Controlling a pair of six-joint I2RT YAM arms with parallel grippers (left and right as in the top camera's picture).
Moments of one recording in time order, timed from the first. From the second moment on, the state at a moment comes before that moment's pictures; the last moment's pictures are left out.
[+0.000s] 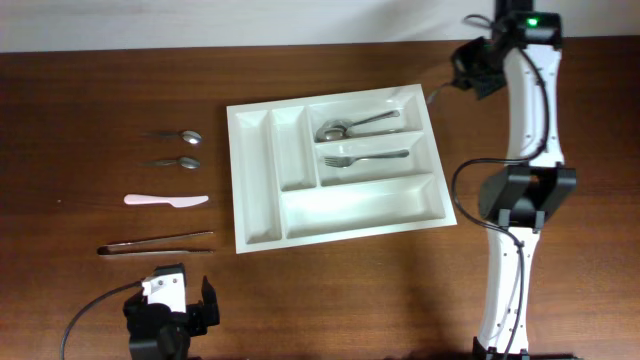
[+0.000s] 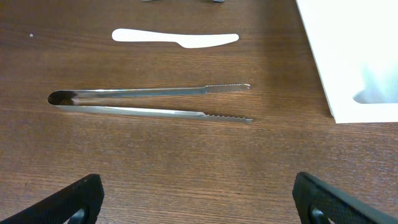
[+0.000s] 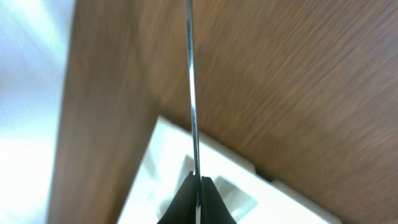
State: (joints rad) left arm 0.07 0.01 0.26 -0.91 -0.11 0.03; right arm -0.07 2.65 2.86 -1.41 -0.27 1.05
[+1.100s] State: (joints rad) left arm 0.07 0.01 0.26 -0.91 -0.11 0.03; right arm 0.31 2.65 2.86 -1.64 -0.19 1.04
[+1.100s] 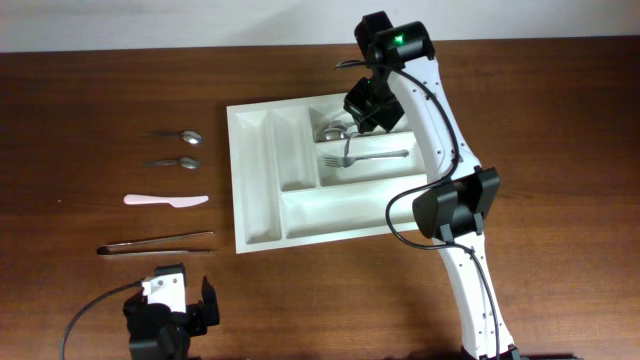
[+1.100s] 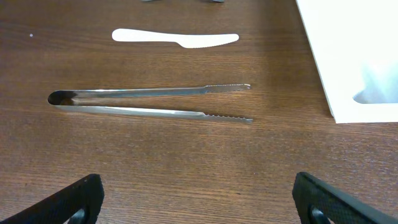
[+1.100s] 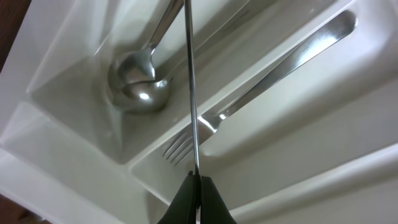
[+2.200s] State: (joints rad) left arm 0.07 0.01 0.26 -0.91 -0.11 0.03; right arm 0.30 2.45 2.86 -1.64 0.08 1.25
